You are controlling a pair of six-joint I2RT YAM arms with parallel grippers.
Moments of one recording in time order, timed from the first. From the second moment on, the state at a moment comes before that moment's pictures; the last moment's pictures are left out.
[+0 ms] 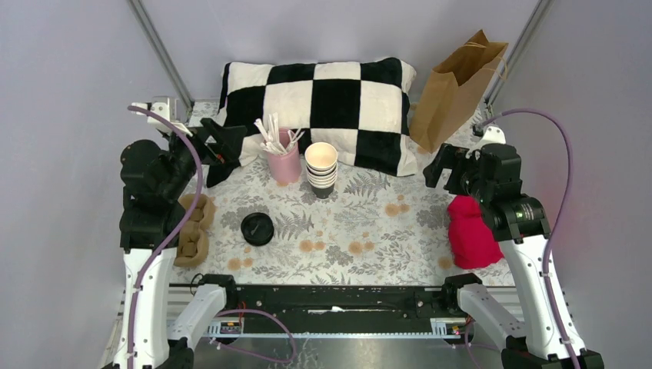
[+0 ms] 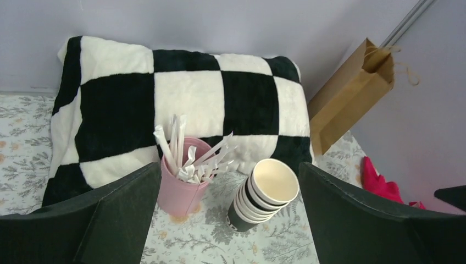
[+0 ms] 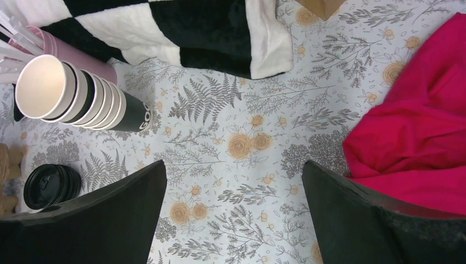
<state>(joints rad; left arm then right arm) -0.04 0.81 1.26 -0.43 0.29 -0.34 0.17 0.84 1.13 -0.83 -0.01 0.34</state>
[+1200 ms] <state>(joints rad) -0.17 0.68 0.92 -0.42 0.20 -0.26 0.82 1.86 1.91 -0.85 0.40 0.43</state>
